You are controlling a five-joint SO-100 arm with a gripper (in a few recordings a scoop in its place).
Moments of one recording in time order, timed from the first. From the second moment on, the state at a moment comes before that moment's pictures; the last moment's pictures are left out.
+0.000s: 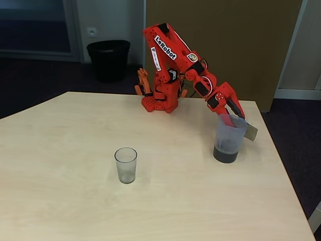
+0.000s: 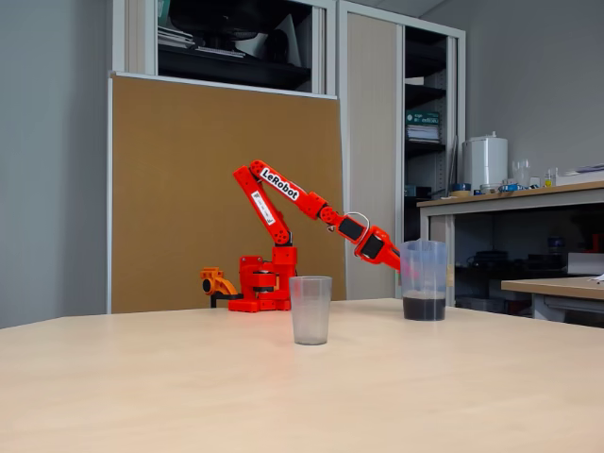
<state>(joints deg) -60.5 122.4 156.8 -1.9 97.6</state>
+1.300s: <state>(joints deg) -54.9 105.6 144.5 -6.9 94.6</state>
